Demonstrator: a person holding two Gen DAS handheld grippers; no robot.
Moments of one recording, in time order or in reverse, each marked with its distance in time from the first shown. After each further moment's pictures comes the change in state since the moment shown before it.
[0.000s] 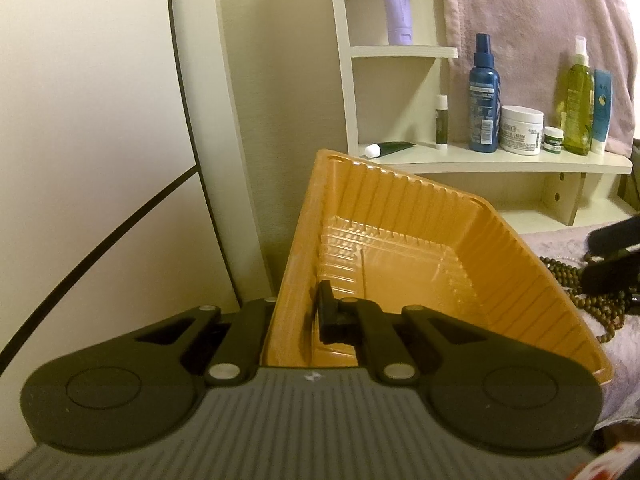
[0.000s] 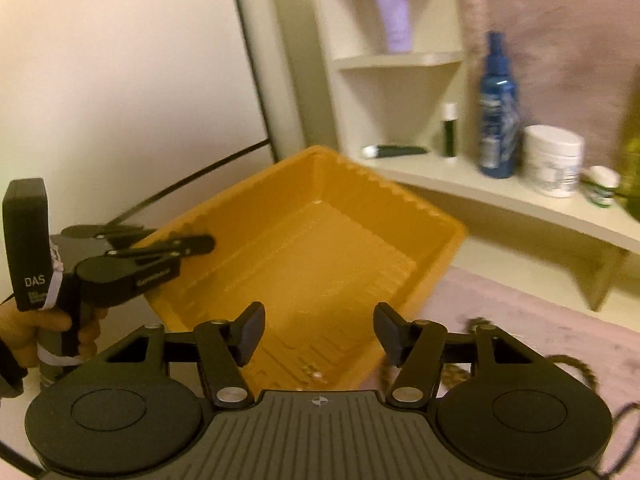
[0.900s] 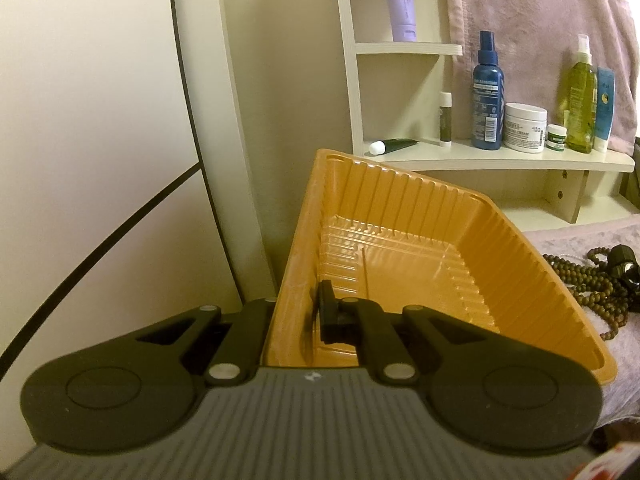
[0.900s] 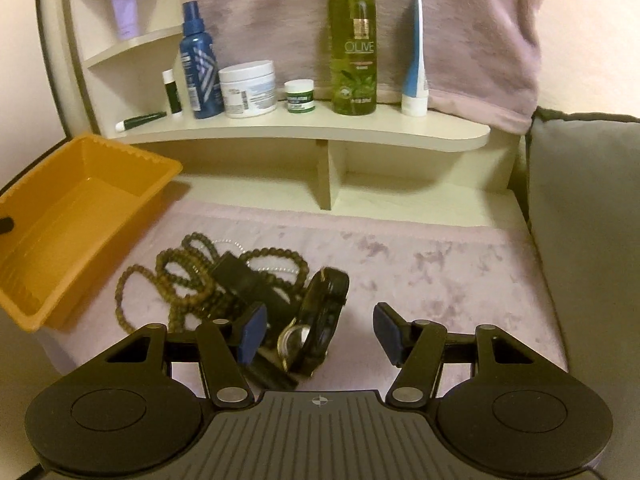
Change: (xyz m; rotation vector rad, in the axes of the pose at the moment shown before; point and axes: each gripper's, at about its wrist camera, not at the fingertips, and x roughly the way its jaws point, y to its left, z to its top) left arm 0.001 0.000 0.000 -0.003 0.009 0.007; right arm -0.089 -0.133 -0.065 0.212 0.061 -0.434
